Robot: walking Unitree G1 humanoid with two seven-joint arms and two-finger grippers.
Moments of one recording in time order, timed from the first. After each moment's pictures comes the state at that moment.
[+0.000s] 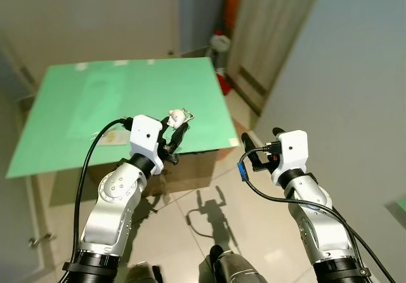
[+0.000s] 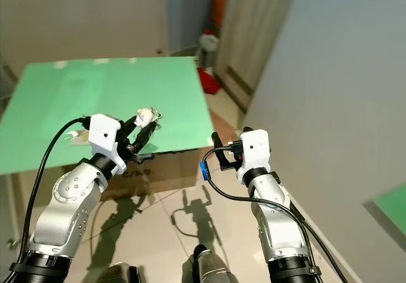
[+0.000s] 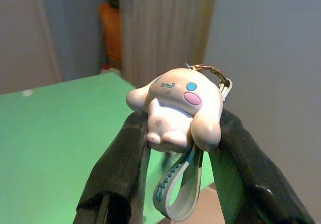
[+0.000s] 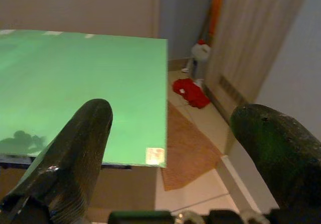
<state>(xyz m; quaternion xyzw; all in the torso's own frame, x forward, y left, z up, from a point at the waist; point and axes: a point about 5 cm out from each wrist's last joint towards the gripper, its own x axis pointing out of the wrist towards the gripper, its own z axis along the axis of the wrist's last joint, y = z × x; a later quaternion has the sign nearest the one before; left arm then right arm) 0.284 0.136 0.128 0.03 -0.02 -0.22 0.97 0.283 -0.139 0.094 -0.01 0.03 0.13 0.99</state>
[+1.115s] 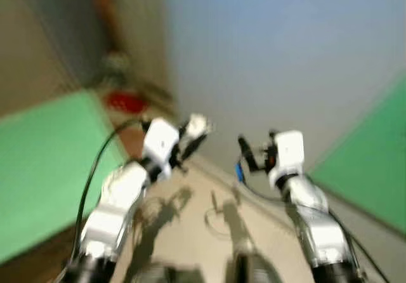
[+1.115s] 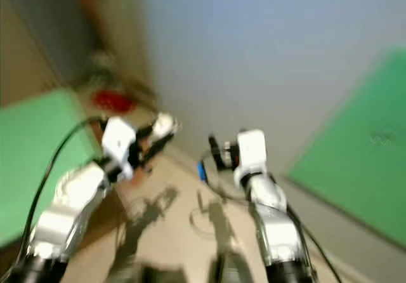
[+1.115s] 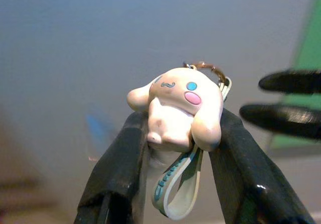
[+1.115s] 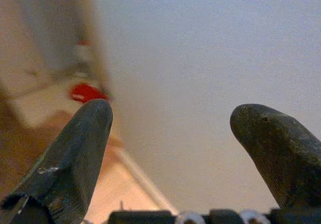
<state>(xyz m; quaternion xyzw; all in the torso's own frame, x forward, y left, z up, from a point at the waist) 0.275 0.110 0.133 0.07 -0.04 -0.35 0.93 0.282 -0.139 0.088 -0.01 0.04 0.13 0.99</state>
